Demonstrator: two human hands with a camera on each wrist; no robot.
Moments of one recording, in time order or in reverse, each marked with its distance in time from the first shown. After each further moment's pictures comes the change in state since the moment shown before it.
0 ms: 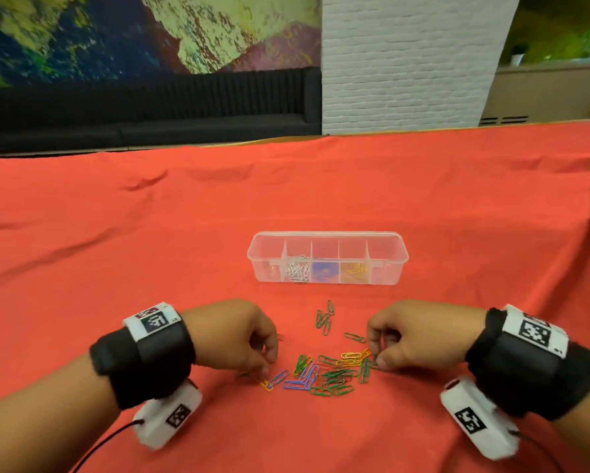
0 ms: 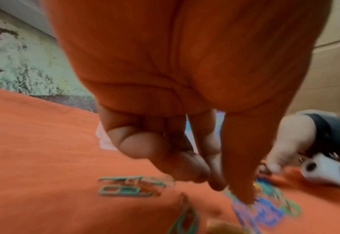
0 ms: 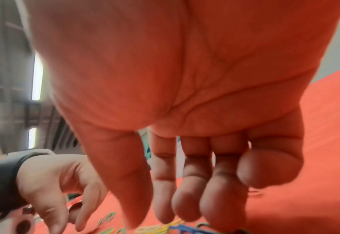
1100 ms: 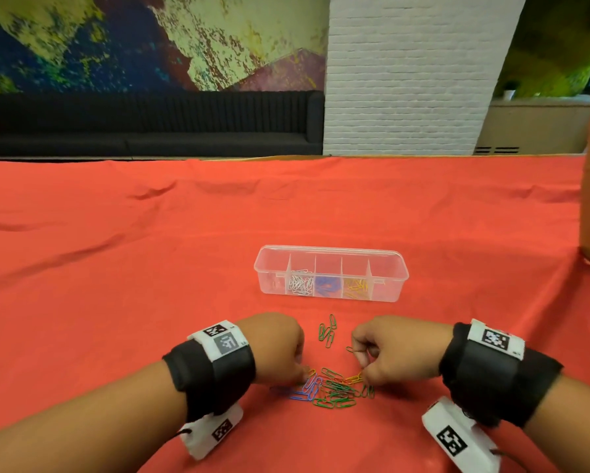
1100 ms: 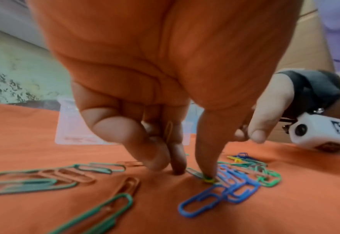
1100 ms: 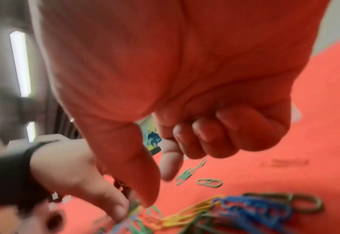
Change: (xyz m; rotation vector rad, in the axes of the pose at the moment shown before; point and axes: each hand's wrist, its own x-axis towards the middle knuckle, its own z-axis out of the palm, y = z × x) left_hand 0.026 0.039 0.017 0.265 0.183 -0.107; right_hand 0.010 -0.029 0.005 -0.083 0.031 -0.002
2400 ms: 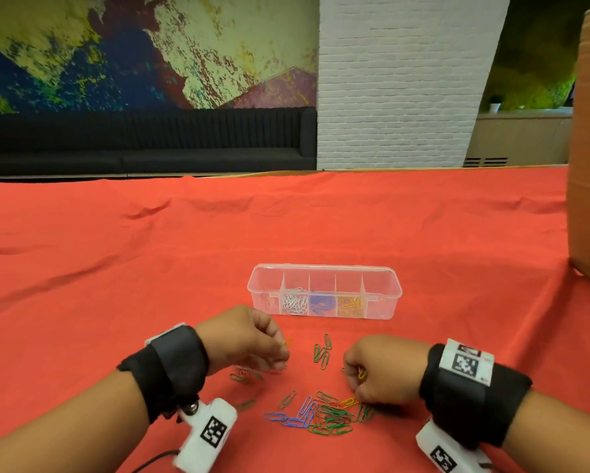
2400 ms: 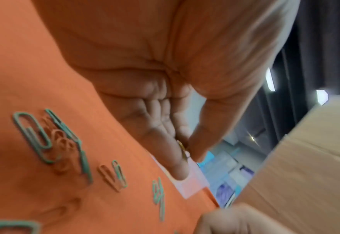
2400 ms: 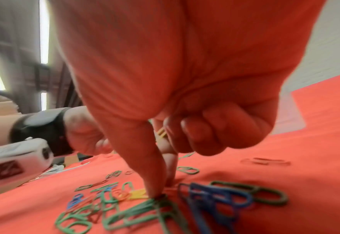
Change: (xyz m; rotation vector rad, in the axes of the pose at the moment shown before) left_hand -0.002 -0.044 -0.016 -1.248 -0.078 -0.091; right_hand 0.011 0.002 0.005 -0.095 0.019 0.025
